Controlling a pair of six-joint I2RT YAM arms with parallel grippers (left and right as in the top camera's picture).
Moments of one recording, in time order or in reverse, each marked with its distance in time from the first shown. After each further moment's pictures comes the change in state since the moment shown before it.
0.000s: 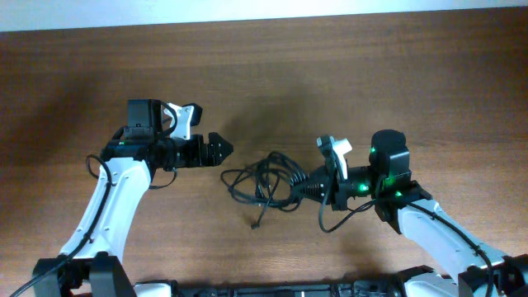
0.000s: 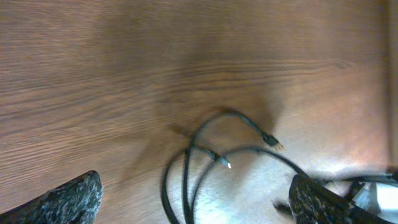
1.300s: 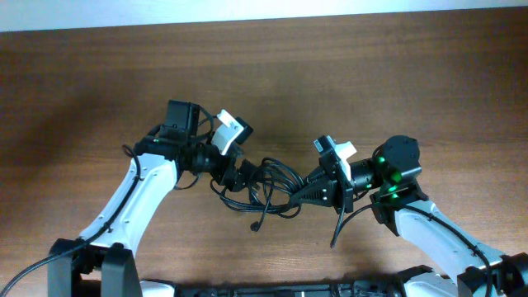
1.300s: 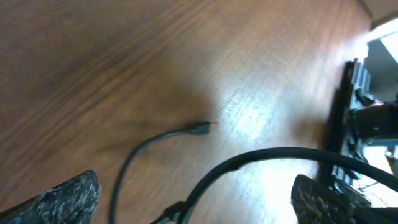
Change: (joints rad) left arm -0.196 0.049 0.000 -0.006 0.169 0.499; right arm 0.041 0.002 -0.006 0.521 -0.200 0.246
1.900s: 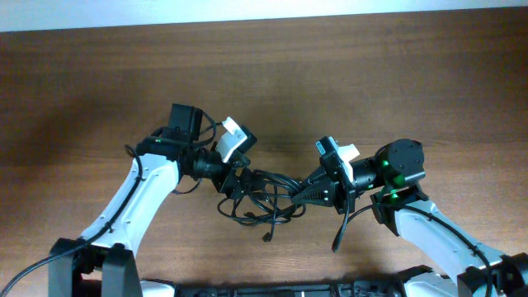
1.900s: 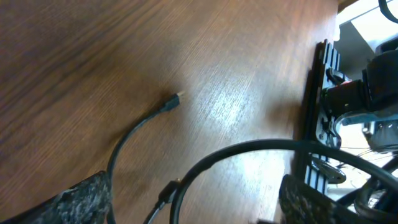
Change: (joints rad) left arm -0.015 0.000 -0.001 -0.078 0.065 0.103; right arm 0.000 0.000 0.000 0.098 -0.015 0.026
